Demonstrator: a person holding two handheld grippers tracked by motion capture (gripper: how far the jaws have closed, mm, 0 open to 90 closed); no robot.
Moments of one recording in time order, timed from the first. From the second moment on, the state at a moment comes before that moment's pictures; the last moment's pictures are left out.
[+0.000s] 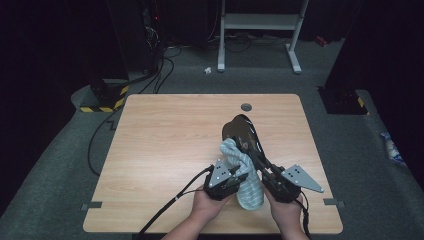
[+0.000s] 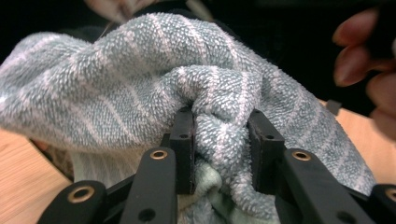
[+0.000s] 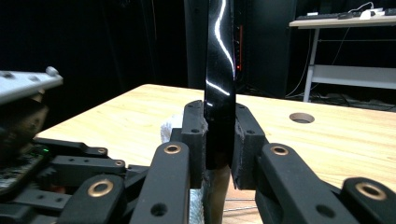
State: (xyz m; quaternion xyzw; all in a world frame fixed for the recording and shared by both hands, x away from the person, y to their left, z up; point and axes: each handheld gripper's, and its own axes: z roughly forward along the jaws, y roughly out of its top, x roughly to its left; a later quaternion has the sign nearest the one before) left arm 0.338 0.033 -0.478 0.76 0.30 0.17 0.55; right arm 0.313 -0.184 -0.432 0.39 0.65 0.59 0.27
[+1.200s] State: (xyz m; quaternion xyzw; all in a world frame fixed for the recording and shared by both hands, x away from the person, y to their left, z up) left arm 0.387 0.056 -0.515 0.78 0.38 0.17 0.46; right arm 0.313 -0.185 -0.432 0.39 0.65 0.59 0.27
